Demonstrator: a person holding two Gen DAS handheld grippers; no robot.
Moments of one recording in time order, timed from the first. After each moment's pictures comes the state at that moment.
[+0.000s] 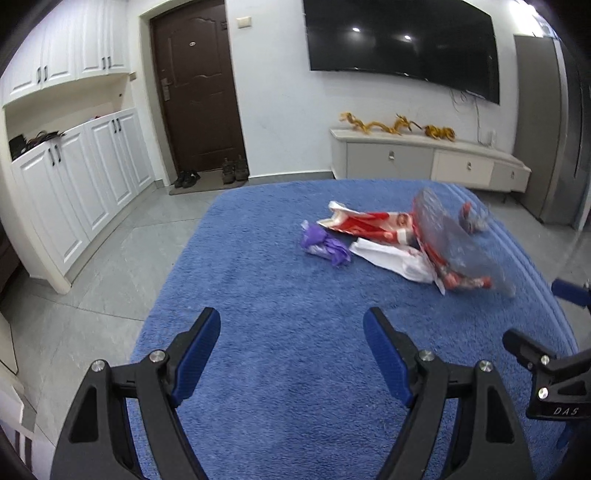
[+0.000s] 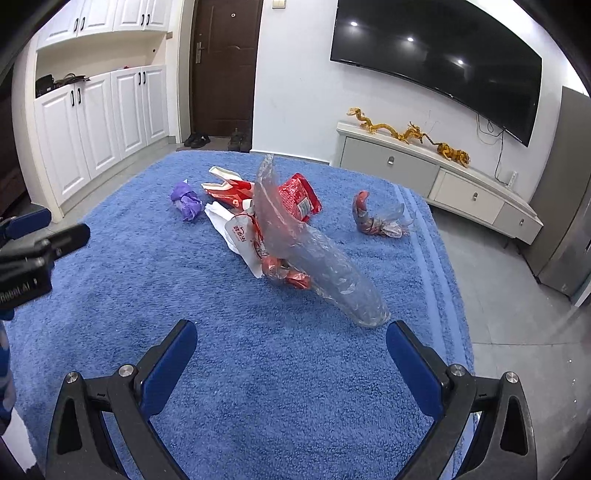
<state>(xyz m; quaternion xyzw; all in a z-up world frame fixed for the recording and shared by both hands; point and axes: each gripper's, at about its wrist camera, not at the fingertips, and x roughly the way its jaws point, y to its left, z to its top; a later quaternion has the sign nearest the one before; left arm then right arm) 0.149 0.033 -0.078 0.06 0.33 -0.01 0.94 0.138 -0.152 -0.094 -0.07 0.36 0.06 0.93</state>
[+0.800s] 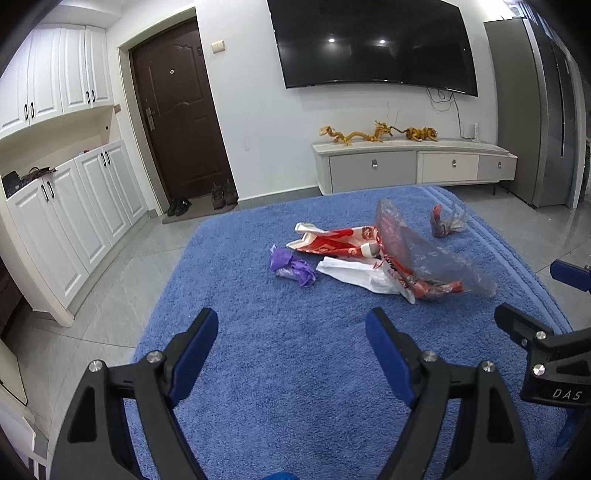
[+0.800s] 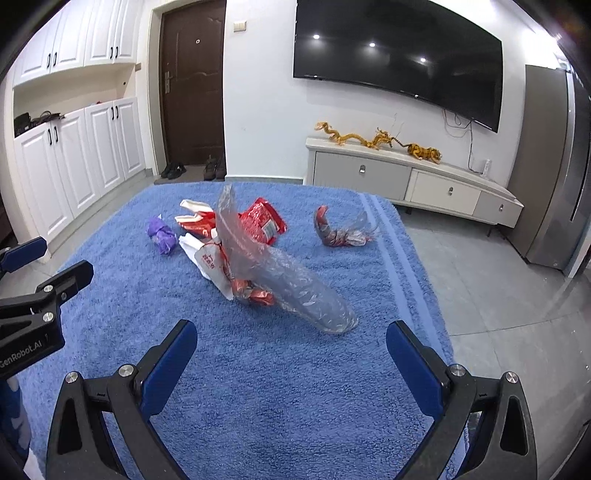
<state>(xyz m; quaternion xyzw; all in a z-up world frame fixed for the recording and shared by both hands) 0.135 -0.005 -0.061 0.10 0.29 -0.02 0.95 0.122 -0.179 -0.077 -0.02 0.32 0.02 0.95</state>
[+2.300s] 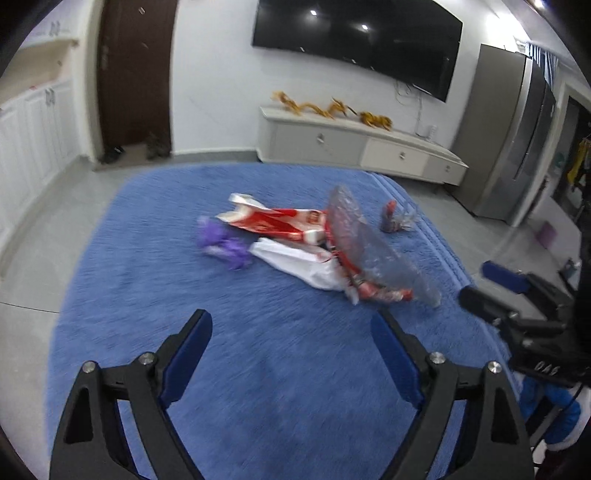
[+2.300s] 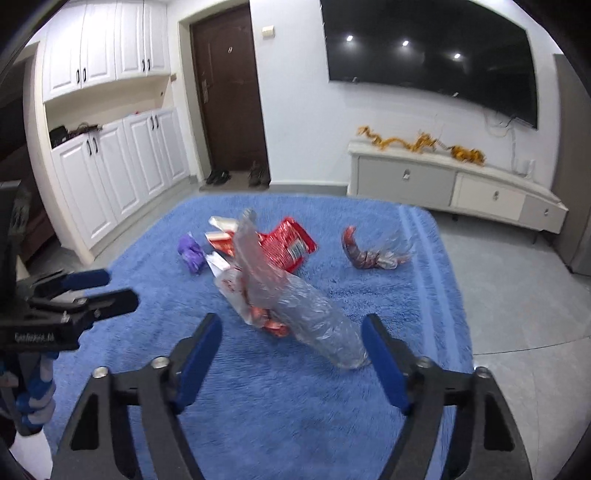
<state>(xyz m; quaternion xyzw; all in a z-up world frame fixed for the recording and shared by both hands) 0.193 -0.006 -0.077 -0.01 0.39 -0.17 0.90 0.160 -0.215 -0.071 0.01 0.32 0.13 0.94</state>
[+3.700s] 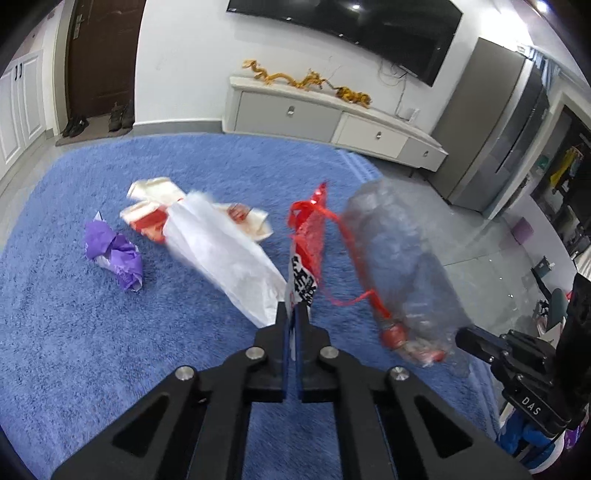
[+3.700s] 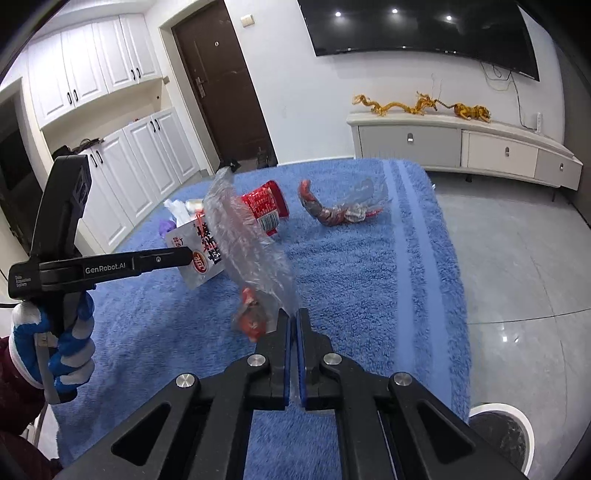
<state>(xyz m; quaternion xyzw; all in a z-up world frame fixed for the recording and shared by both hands) 0.238 -0.078 -0.101 -0.04 0.43 -0.21 0.87 0.152 -0.287 -0.097 0.08 0.35 0.16 0.92</state>
